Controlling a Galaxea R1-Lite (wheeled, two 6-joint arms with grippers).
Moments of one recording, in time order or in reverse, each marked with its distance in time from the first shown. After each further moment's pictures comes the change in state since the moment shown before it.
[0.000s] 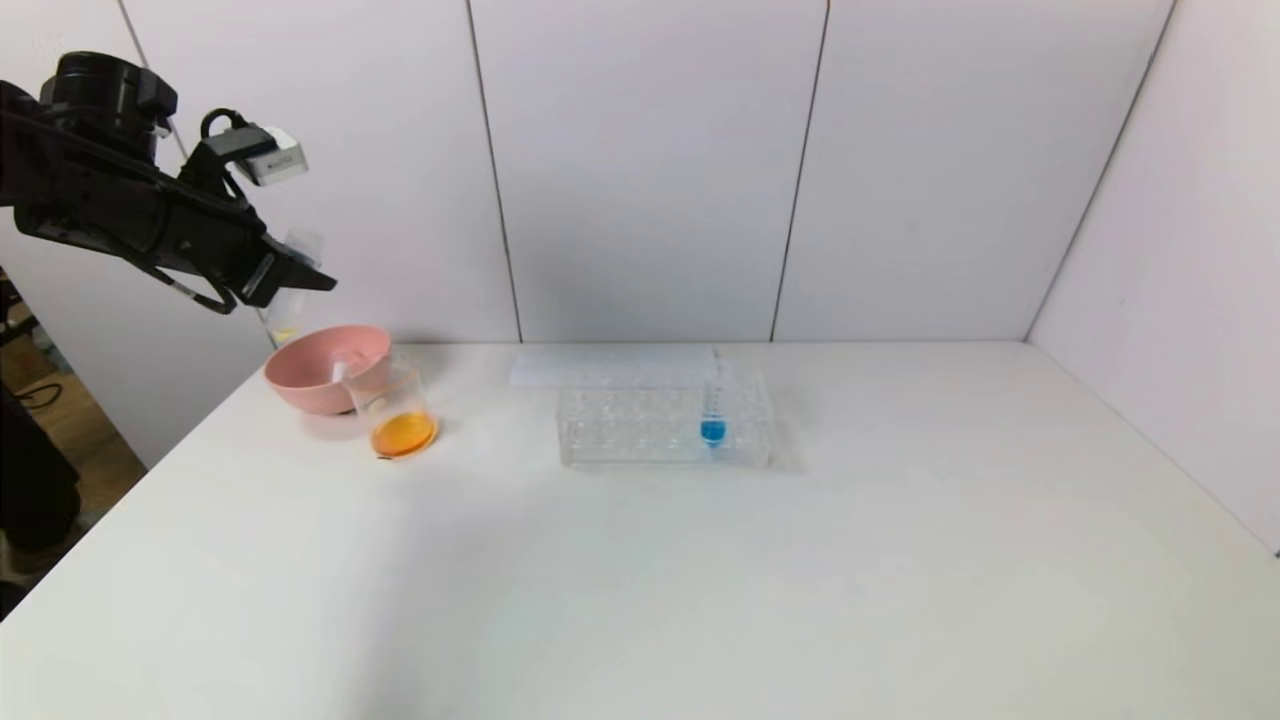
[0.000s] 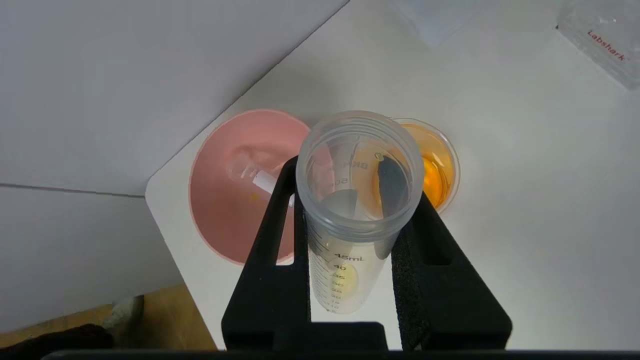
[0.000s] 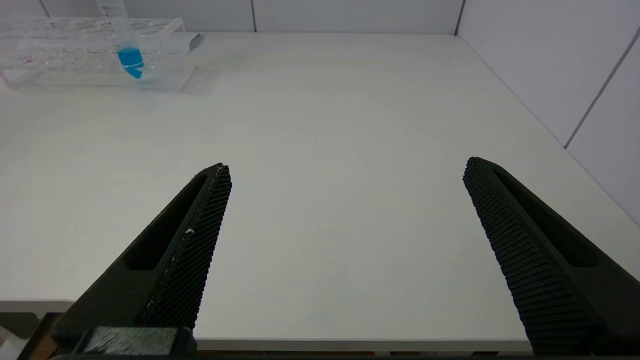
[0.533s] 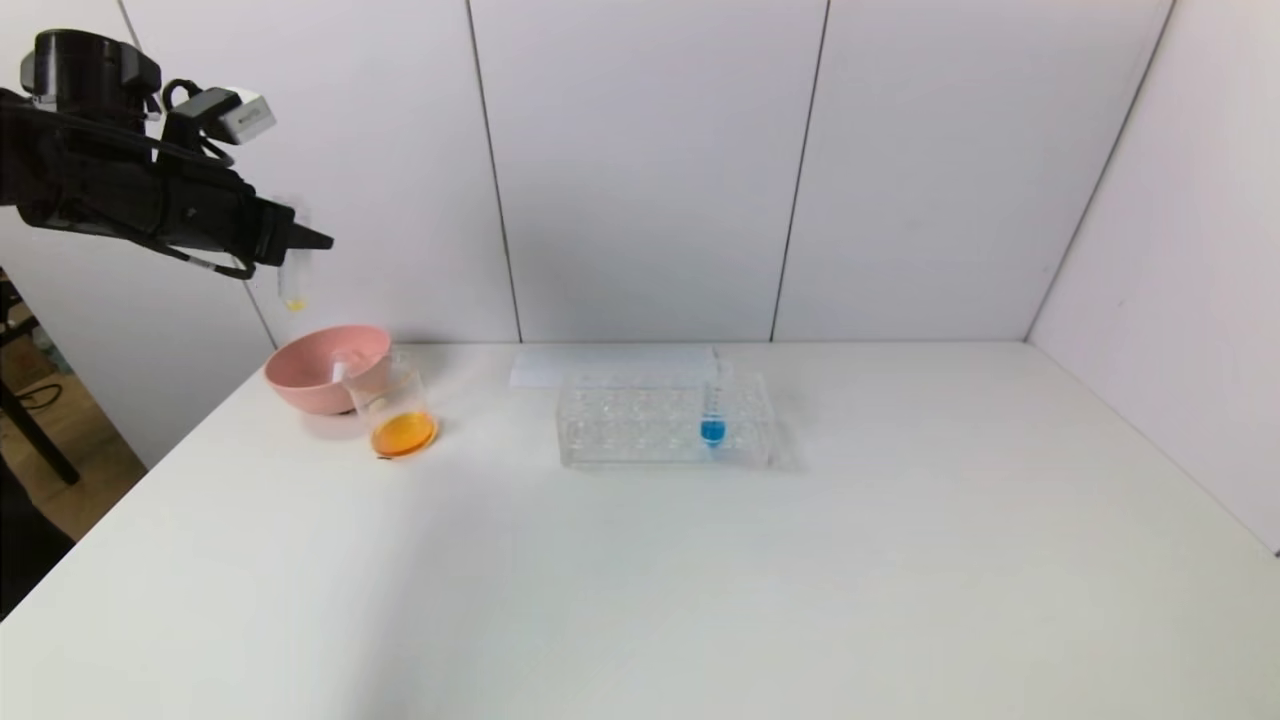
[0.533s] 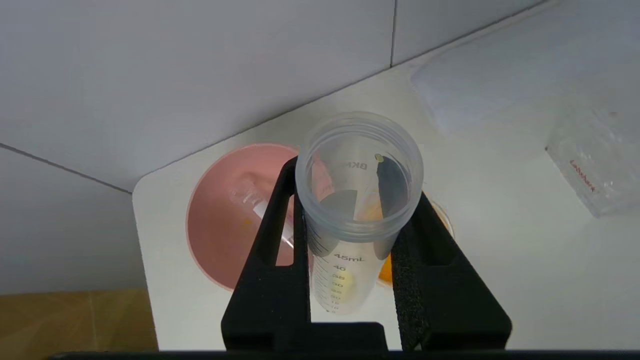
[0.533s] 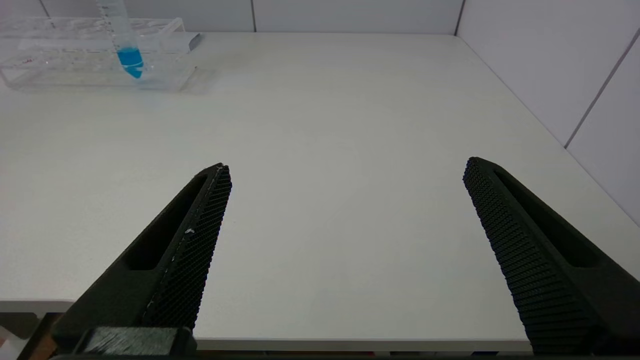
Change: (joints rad) left arm 0.010 -0.001 0.026 -0.199 0.011 -0.333; right arm 0.000 0.000 0.000 0.000 0.001 0.000
